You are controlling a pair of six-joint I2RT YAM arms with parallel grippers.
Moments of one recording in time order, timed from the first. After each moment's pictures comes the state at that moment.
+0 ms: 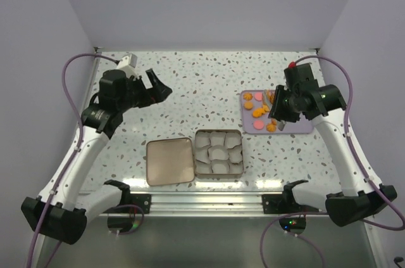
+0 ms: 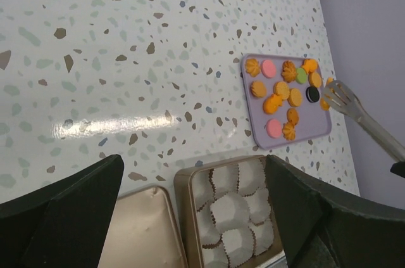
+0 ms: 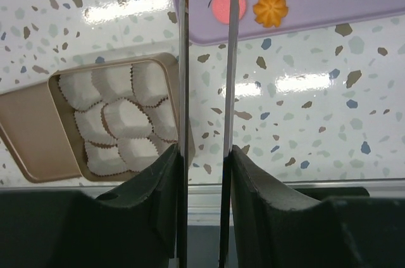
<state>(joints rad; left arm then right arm) -0.28 1.07 1.05 -0.43 0.20 -0.56 0.30 1.22 1.45 -1.26 0.10 0.50</state>
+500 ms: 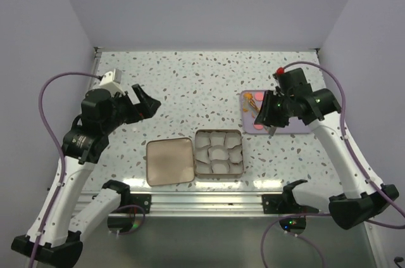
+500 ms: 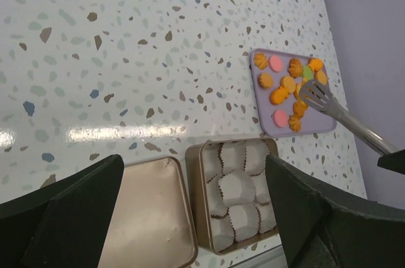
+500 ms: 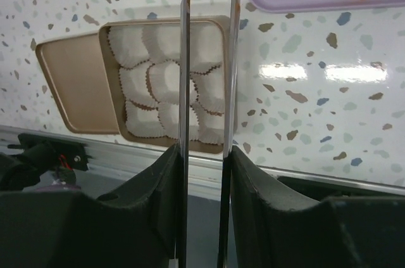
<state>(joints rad) -0.28 0.80 1.08 -0.67 0.10 -0.58 0.33 1.19 1.40 -1.24 -0.10 0.53</state>
